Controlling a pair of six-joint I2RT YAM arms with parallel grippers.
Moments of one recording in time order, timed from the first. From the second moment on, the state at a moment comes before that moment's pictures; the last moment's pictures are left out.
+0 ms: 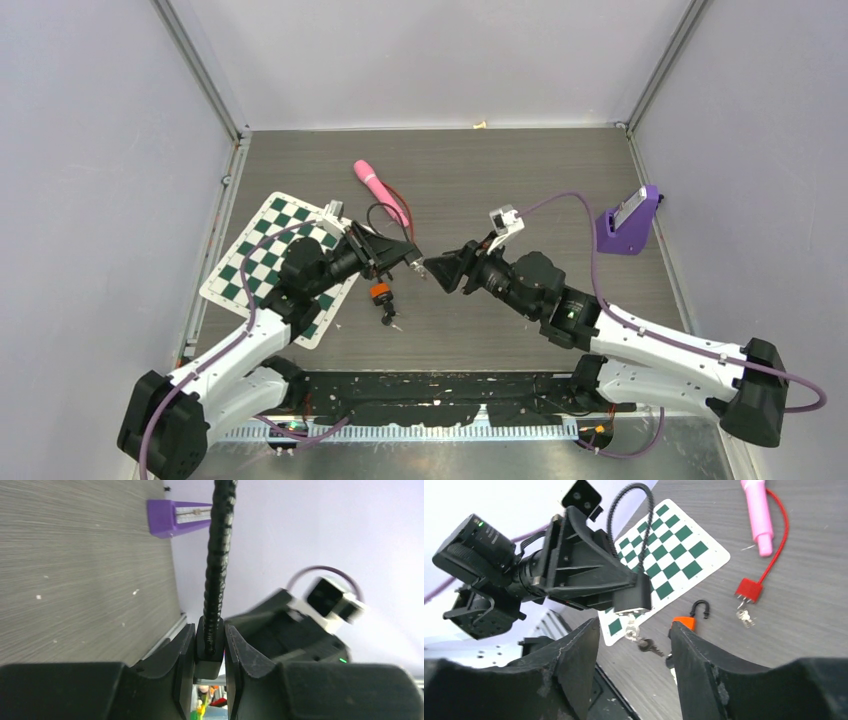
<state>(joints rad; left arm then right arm) -0.51 0.94 0.44 0.42 0.42 -1.34 1.04 0.93 0.70 0.16 0.22 0.58</state>
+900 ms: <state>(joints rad) -0.51 0.91 0.44 0.64 0.50 -1.48 0.99 1.01 0.47 0.73 -0.01 0.99</state>
